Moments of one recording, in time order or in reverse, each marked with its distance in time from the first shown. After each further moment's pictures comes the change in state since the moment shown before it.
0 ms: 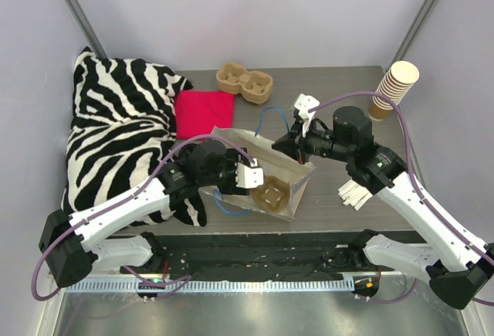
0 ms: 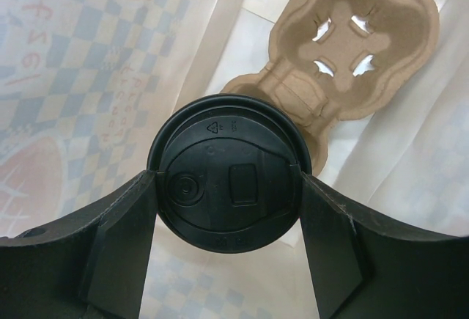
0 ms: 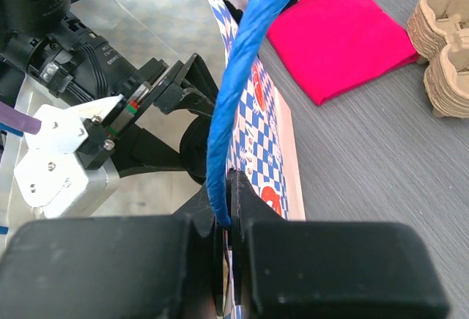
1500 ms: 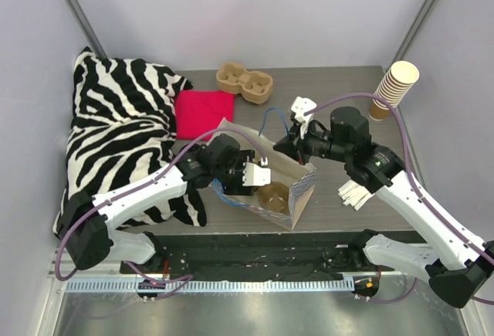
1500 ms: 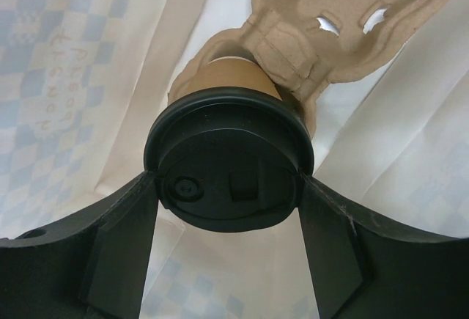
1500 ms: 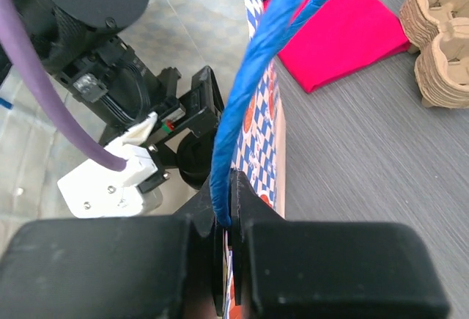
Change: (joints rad) left arm 0.014 0.176 0.072 -0.088 0.044 0.017; right arm 0.002 0.008 -0.002 -0.035 0.021 -0.057
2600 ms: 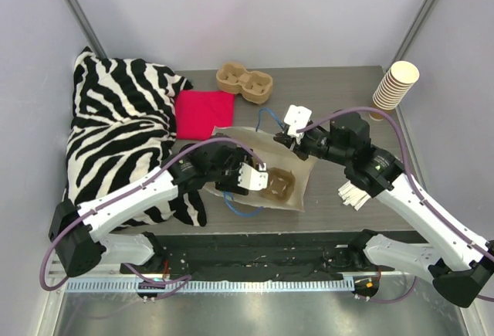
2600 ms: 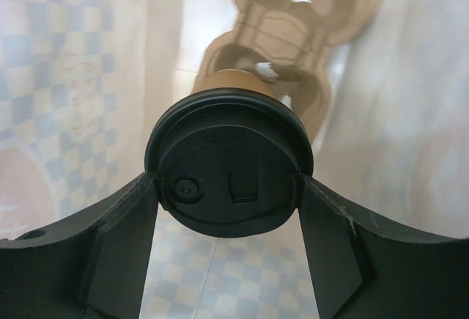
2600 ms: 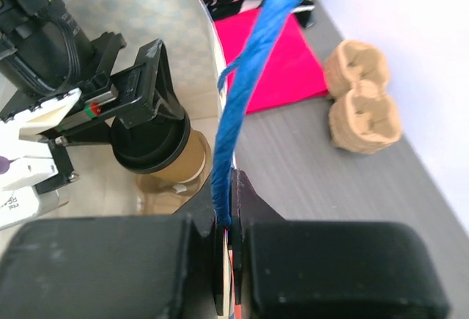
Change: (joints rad) left arm -0.034 -0.077 0.070 -0.129 -0.124 0.146; right arm 0.056 -0.007 0.000 0.054 0.113 -0.280
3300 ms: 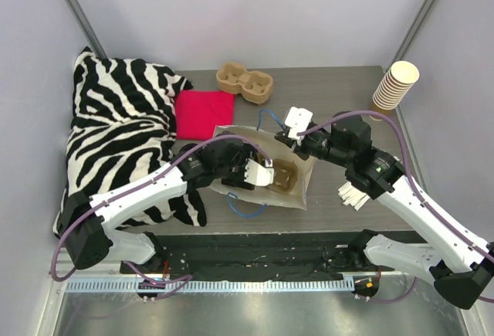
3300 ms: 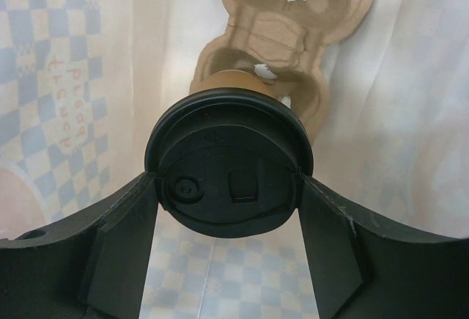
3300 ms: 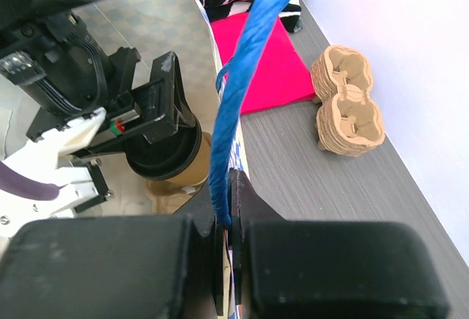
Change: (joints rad) left arm -0.003 0.069 0.004 0.116 -0.059 0.016; right arm 0.005 -0.022 -0.023 0.039 0.024 -0.042
